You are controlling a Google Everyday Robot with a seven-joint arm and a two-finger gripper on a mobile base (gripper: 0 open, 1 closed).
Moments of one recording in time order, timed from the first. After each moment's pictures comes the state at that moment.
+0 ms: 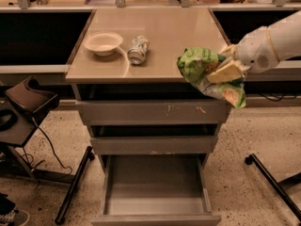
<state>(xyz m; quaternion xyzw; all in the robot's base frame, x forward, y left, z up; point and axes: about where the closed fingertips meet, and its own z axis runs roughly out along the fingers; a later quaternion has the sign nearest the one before) 0.577 -0.177 0.898 -0.55 0.72 0.20 0.36</state>
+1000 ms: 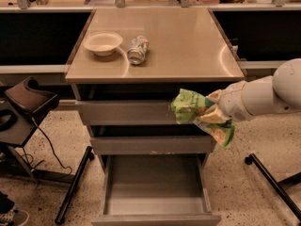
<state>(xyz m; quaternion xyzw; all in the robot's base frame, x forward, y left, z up) 0.544 -0.169 0.784 -0.56 0.73 0.08 0.37</state>
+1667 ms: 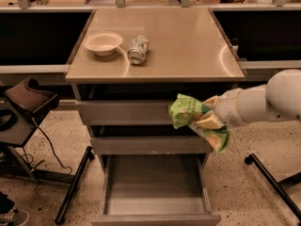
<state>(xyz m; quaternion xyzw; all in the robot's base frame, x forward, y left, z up) 0.544 -0.161 0.762 -0.56 0.74 0.09 0.38</state>
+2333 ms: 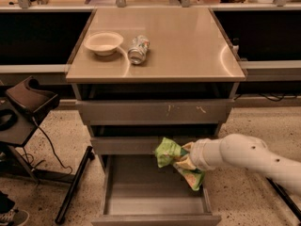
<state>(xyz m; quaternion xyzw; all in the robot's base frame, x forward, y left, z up) 0.519 -0.121 0.564 -0.53 0.77 0.12 0.33</state>
